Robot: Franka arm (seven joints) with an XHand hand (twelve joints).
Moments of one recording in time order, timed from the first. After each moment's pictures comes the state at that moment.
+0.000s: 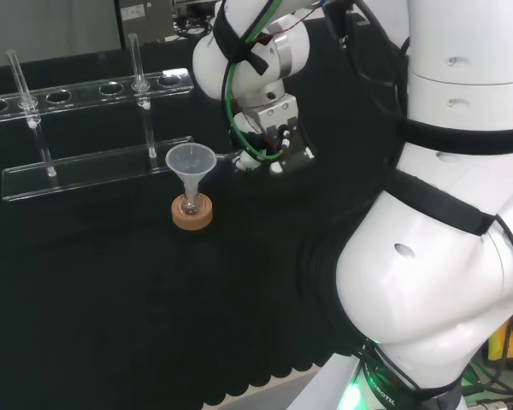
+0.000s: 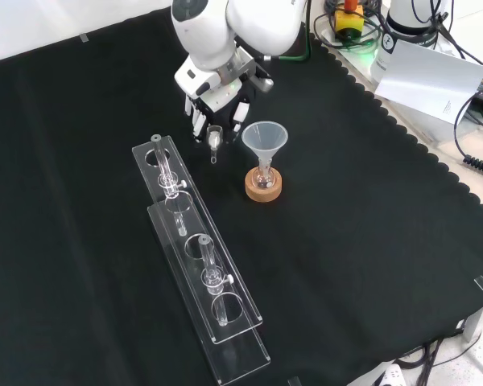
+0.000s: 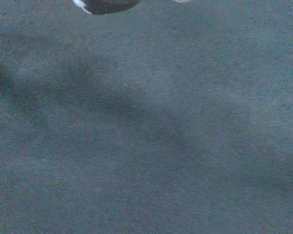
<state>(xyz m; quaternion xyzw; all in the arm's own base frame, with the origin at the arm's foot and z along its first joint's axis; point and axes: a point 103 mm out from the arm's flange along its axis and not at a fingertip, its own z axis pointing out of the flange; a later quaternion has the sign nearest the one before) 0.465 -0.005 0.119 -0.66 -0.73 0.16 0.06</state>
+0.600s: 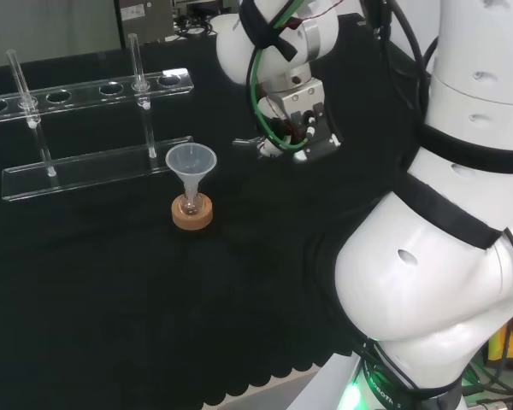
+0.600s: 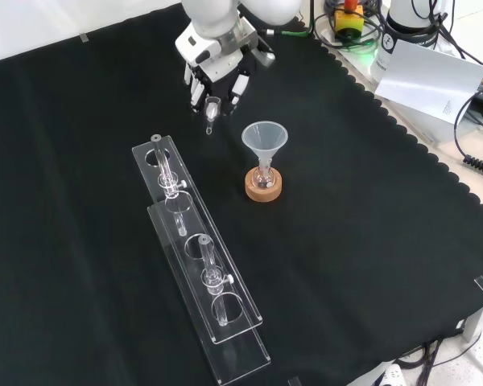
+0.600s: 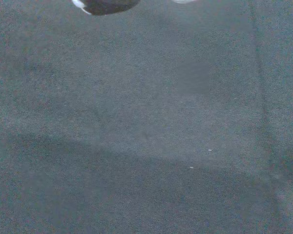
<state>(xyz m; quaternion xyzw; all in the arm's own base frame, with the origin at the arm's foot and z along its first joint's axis) 0.441 -0.044 0.157 -0.69 -0.71 0.16 0.04</state>
